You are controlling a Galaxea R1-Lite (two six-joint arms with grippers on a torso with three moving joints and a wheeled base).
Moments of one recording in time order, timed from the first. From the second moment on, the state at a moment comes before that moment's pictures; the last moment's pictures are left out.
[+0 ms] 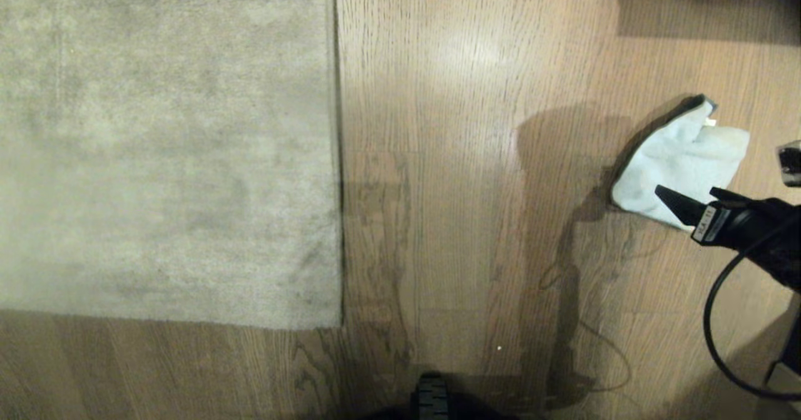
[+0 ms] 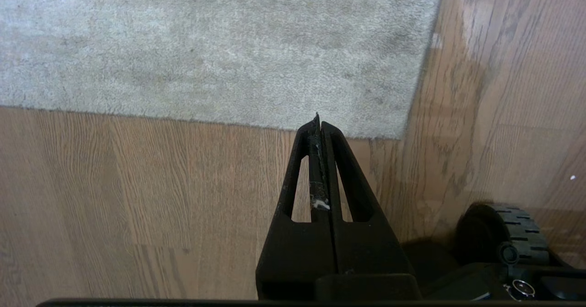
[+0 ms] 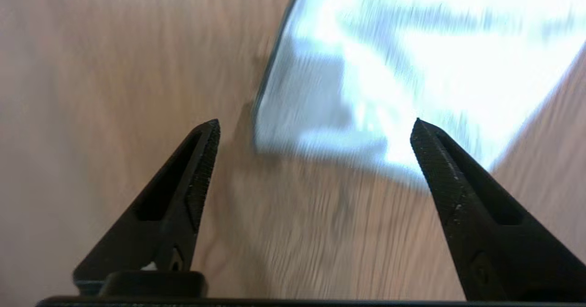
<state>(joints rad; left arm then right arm) 0.00 0.00 0.00 0.00 0.02 -0.06 -0.08 1.53 -0.43 -1.10 0.10 0.07</state>
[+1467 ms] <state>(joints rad) 0.00 0.00 0.00 0.00 0.02 -0.06 -0.21 1.92 -0.74 -1.22 0.11 0.04</state>
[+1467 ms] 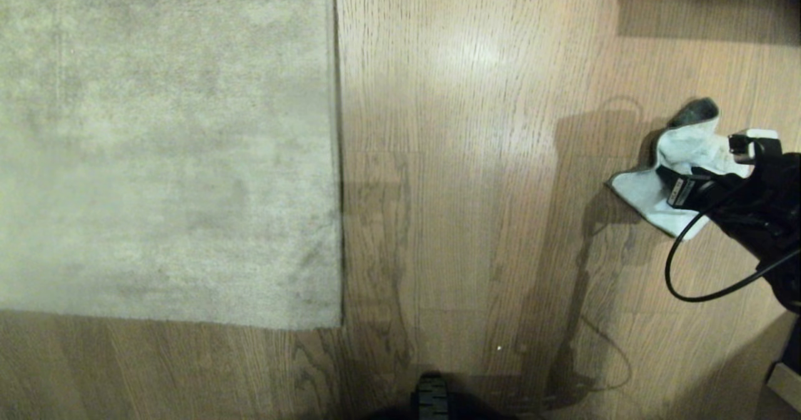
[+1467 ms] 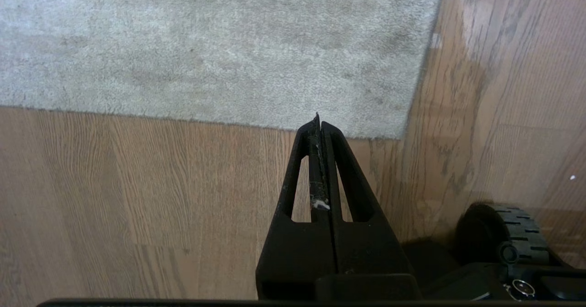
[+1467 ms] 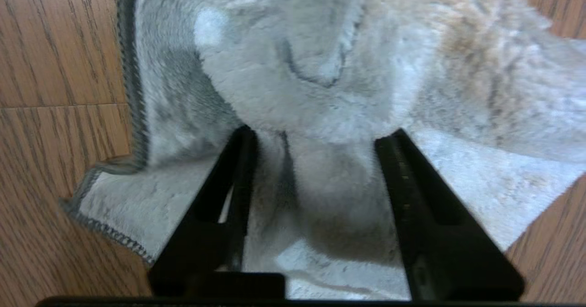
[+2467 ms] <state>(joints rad) 0.00 0.00 0.00 0.00 0.02 -0.06 -0.21 1.67 -0.52 -1.20 0.27 -0.03</state>
